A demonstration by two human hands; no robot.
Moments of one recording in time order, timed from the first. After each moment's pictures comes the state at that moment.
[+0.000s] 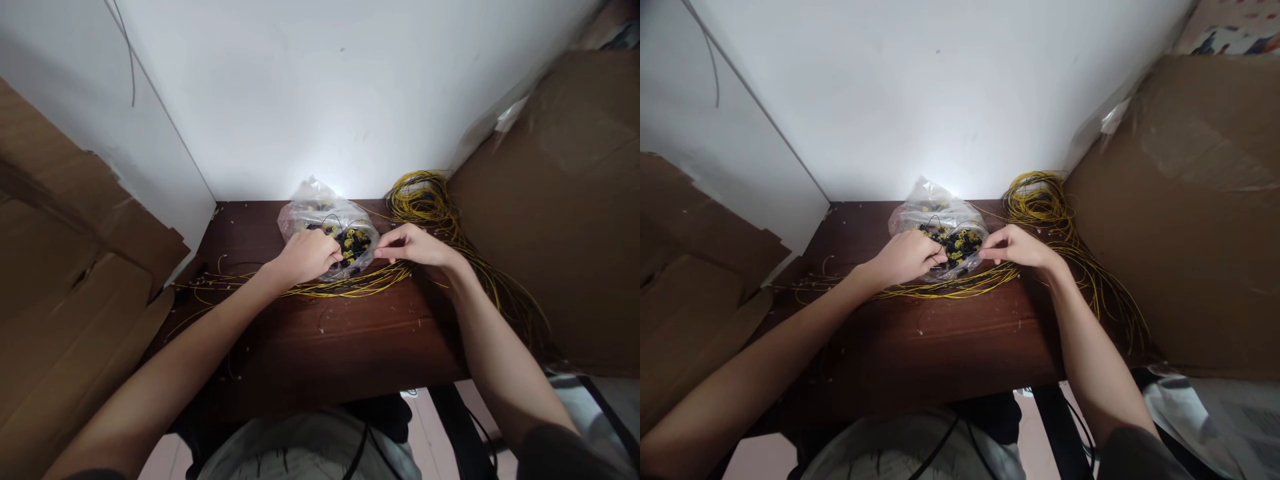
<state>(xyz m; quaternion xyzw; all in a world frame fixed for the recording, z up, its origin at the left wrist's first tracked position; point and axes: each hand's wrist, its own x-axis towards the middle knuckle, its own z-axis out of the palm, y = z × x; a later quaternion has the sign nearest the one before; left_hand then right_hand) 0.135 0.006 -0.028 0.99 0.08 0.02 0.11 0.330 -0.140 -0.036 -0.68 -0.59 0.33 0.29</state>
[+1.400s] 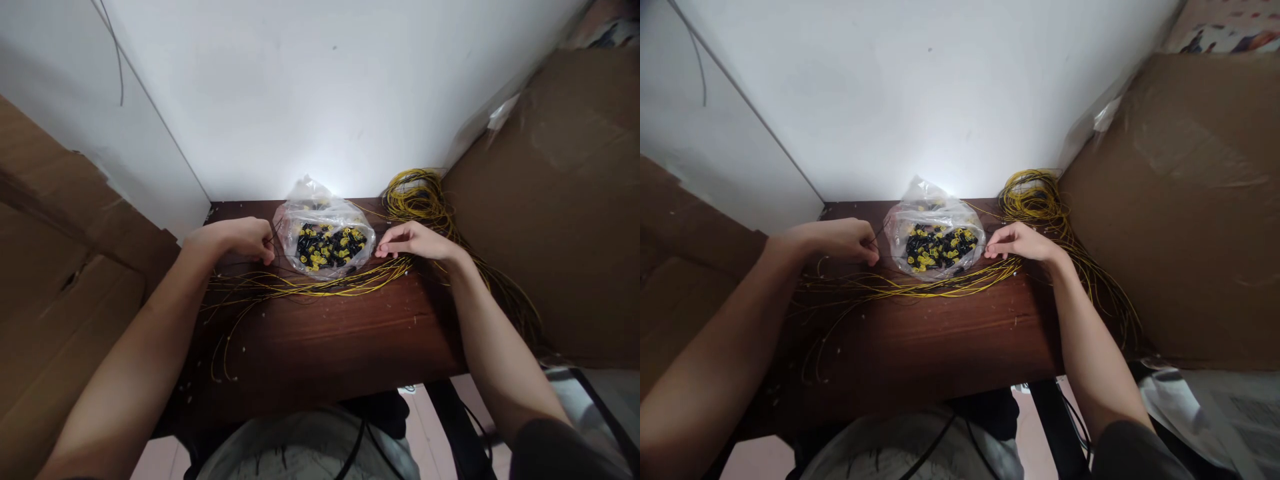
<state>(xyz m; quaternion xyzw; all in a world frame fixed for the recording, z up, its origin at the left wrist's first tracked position) 0.097 0.074 0.009 0.94 0.22 -0.24 0.14 0.356 -0.145 -0.044 -0.67 -0.55 0.39 0.30</state>
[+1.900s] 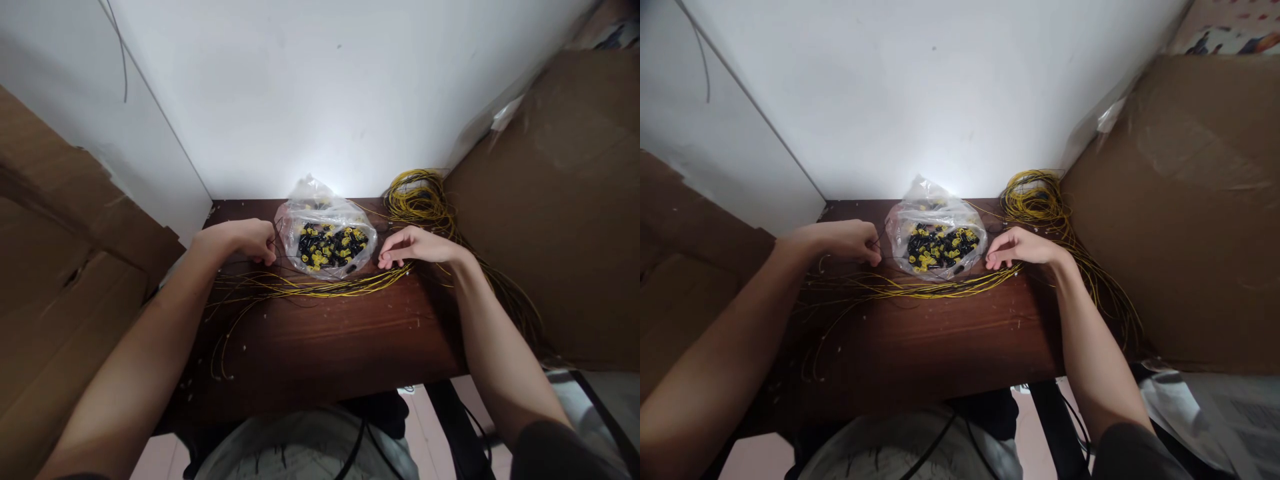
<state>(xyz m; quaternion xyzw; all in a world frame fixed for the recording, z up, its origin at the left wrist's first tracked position) 0.099 0.078 -0.002 0.93 0.23 -0.25 0.15 0.350 -0.148 -0.038 -0.66 -0.54 0.45 0.25</state>
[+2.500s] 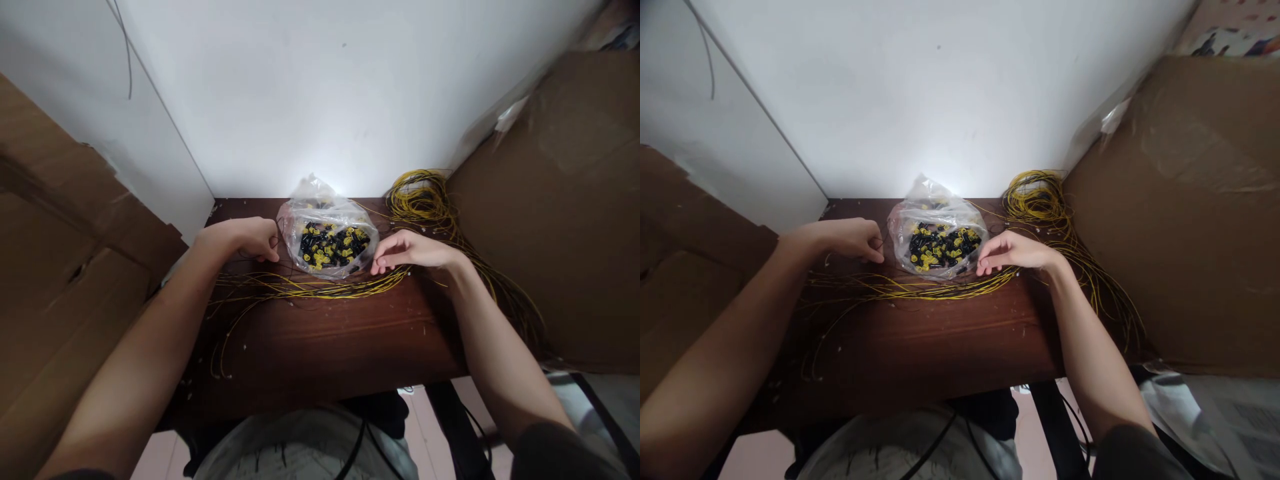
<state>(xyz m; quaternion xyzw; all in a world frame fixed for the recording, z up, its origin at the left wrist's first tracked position) 0.099 0.073 0.004 0.93 0.22 -0.26 0.16 0.333 -0.142 -0.037 -0.60 -0.56 0.50 0.28</state>
